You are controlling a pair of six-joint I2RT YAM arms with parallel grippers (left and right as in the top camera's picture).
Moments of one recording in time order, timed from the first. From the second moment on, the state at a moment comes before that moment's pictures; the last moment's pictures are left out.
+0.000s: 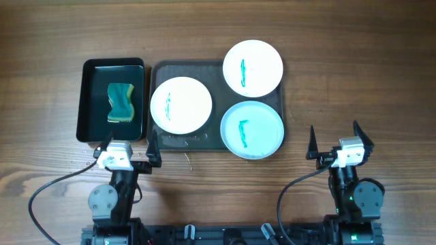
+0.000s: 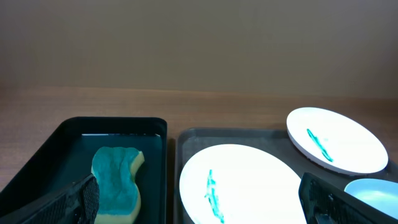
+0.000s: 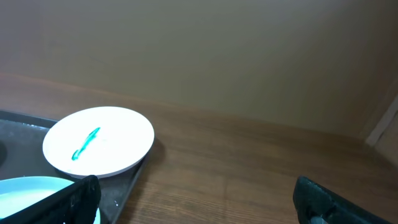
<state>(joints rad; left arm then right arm) 0.03 0.01 0.01 -0.06 0.13 -0.08 0.00 0.01 0.01 0.00 -0.05 -0.18</state>
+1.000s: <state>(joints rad) 0.03 0.06 0.13 -0.21 0.13 -0.08 0.00 0.08 0.10 -0.03 -0.11 -0.11</state>
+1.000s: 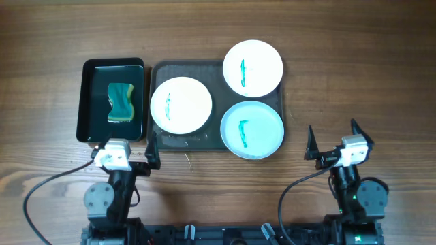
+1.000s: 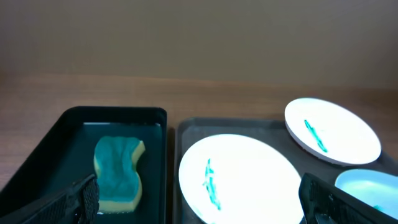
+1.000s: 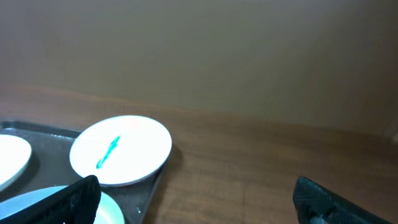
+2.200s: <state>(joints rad) 0.03 1.45 1.56 -1.25 0.26 -0.09 0.27 1.56 1.38 -0.85 -0.62 0.19</state>
